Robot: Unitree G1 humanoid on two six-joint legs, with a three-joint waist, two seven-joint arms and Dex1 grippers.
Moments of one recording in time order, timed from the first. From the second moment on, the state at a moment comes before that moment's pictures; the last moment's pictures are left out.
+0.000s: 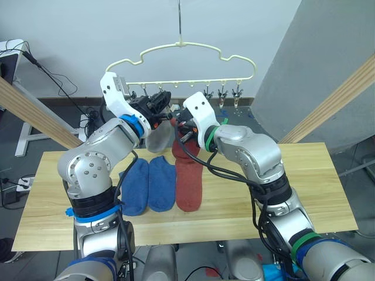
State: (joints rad) left arm -0.68 0.26 0.34 -0.34 -0.88 1.07 0.07; right arm -0.88 -0.02 0.26 -0.14 0.18 1.15 0.30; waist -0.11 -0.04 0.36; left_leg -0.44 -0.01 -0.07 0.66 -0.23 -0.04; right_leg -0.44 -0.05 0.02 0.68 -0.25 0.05
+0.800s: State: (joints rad) left arm -0.67 0.26 0.34 -0.34 -0.88 1.06 0.07; right arm -0.88 -0.04 0.26 -0.15 0.18 1.17 0.30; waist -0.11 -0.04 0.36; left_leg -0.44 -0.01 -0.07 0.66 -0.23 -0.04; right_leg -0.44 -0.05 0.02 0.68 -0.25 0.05
